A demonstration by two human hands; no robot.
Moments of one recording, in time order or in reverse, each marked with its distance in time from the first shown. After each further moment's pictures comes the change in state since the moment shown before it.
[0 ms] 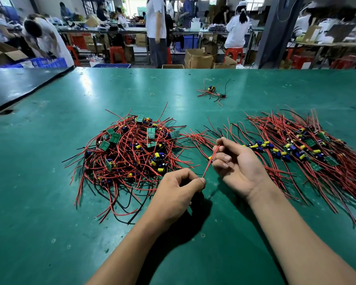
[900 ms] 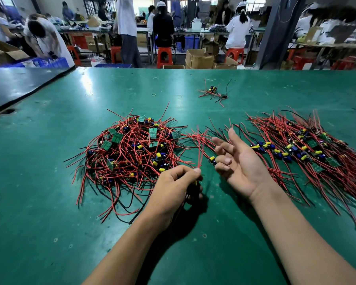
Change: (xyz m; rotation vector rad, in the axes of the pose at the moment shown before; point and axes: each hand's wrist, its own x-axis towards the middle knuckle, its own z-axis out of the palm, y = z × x) left_hand 0.000 0.011 -0.002 -0.247 0.033 -0.145; right_hand -0.003 0.000 0.002 -0.187 0.037 -0.056
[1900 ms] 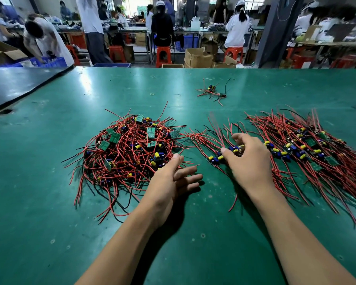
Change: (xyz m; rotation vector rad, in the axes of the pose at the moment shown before) left_hand 0.013 0.003 -0.001 -0.326 0.071 -0.157; right_hand 0.004 -0.001 -0.028 -1.428 0.517 -0.750
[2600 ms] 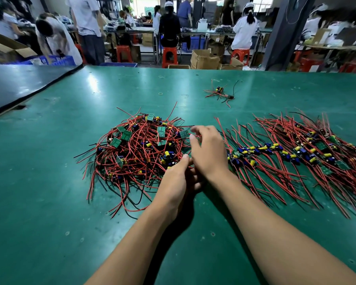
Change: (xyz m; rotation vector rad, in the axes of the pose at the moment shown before) left_hand 0.001 0.000 0.002 -0.009 0.021 0.018; right_hand 0.004 -0.065 0.074 0.087 -0.163 -0.194
